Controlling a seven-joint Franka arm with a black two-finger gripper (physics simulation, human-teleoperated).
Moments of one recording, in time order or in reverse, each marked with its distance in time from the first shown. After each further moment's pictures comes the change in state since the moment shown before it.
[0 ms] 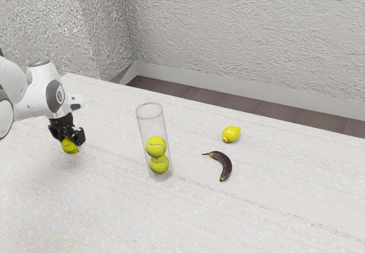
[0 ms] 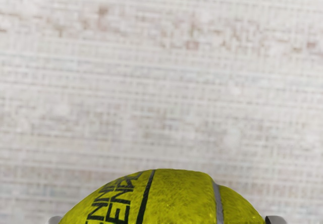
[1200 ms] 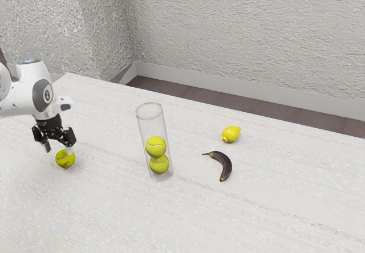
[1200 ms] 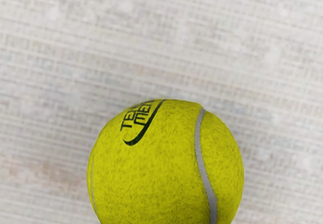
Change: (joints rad) arm 0.032 -0.079 0.005 -0.078 0.105 -0.069 -0.169
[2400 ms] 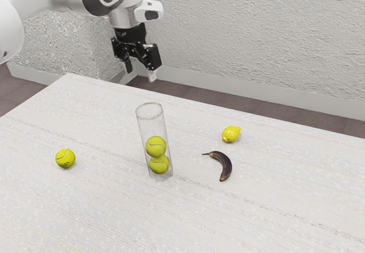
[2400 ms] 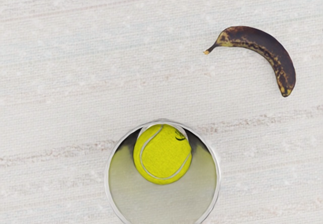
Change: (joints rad) arm -0.313 -0.173 -0.269 0.578 0.167 -0.559 -0.318
